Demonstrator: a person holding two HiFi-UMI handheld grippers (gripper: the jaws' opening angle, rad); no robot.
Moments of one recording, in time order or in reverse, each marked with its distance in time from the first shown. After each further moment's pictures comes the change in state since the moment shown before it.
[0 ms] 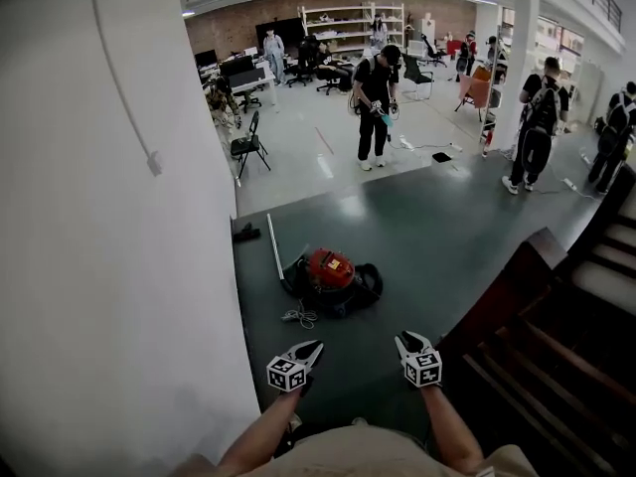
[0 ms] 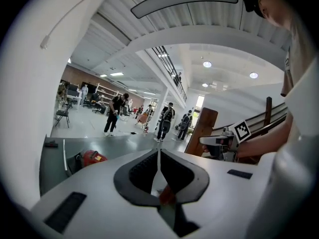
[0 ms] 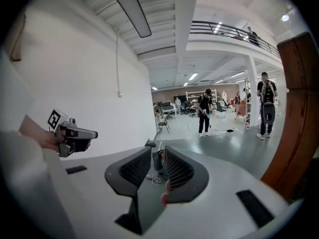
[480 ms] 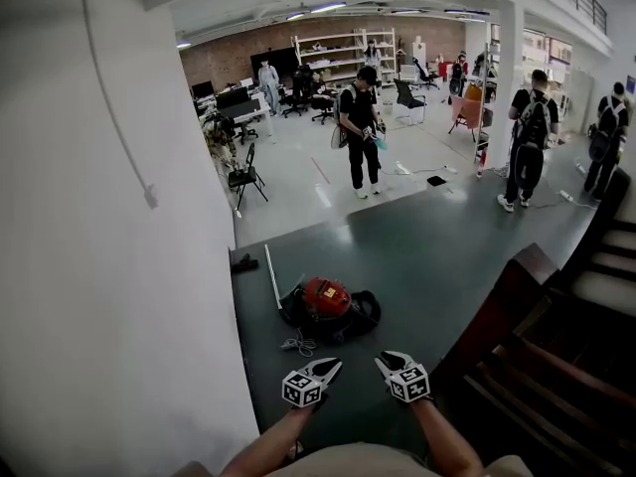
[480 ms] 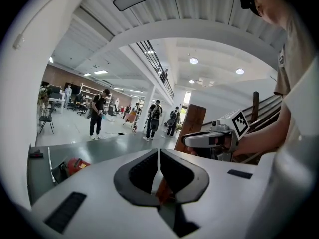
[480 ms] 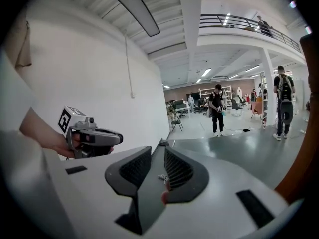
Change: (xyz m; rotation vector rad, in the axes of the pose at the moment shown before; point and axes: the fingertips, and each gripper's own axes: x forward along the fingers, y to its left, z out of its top) left arm 0.067 -0.069 0.026 0.087 0.032 -0.134; right arm 0.010 0.028 0.027 -0.020 0.028 0.167
